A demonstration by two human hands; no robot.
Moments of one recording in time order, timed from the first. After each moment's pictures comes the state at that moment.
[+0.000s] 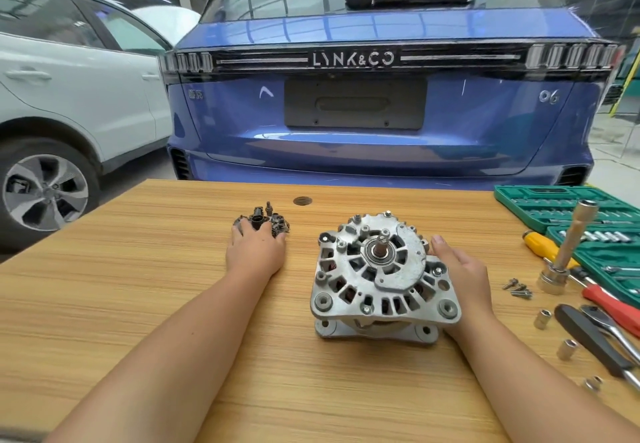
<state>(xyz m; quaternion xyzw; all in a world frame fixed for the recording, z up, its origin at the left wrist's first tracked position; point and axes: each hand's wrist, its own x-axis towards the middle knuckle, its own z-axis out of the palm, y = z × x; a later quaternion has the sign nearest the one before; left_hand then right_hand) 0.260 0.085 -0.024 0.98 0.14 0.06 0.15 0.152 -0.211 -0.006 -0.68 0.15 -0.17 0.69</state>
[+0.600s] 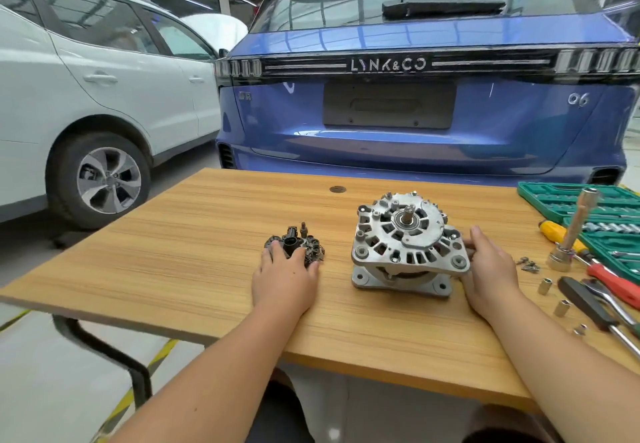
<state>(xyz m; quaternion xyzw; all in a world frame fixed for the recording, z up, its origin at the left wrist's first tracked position) 0.097 0.085 -0.032 0.98 0.12 0.06 0.13 0.122 -0.211 -0.002 -0.53 0.19 -0.14 0.82</state>
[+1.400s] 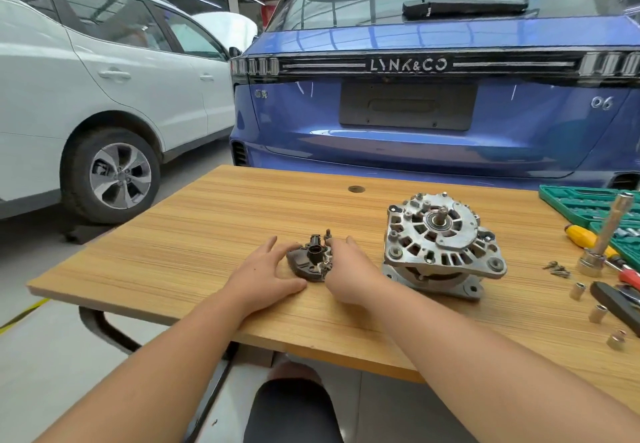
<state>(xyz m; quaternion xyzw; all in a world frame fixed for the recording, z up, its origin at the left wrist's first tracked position) 0.078 0.189 -0.016 0.96 0.01 0.01 0.26 0.085 -0.001 0.025 -0.95 -0.12 0.10 0.25</state>
